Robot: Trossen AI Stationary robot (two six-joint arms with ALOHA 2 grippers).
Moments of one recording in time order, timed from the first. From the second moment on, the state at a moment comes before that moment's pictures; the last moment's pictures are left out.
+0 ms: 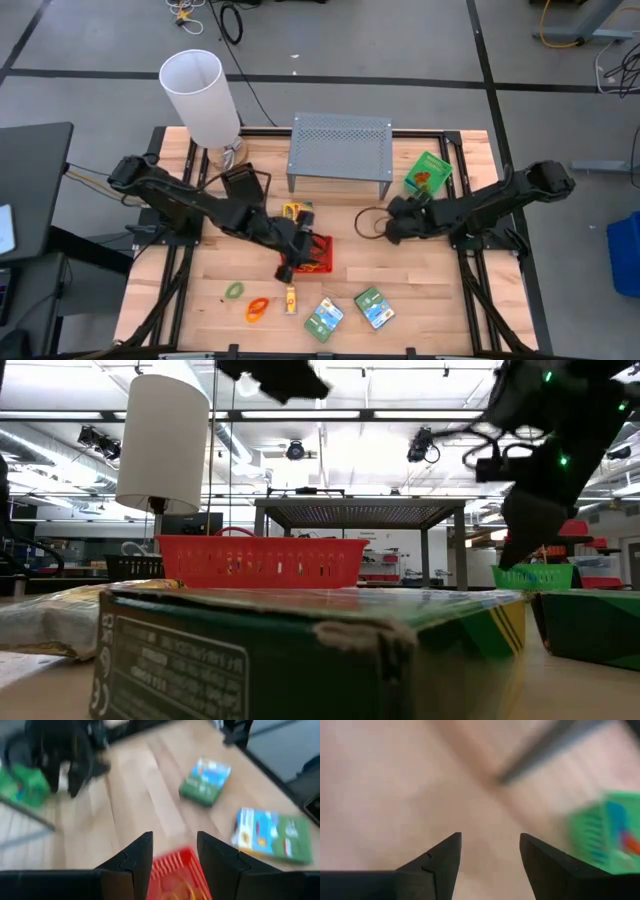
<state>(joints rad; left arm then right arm) -0.33 1.54 1.10 -0.16 -0.15 0.17 0.23 1.33 0.65 -0.70 0.55 0.76</state>
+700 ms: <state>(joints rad) -0.66 1.56 1.09 -0.61 -0.11 -0.53 0.46 1.33 0.65 -0.18 0.20 0.53</state>
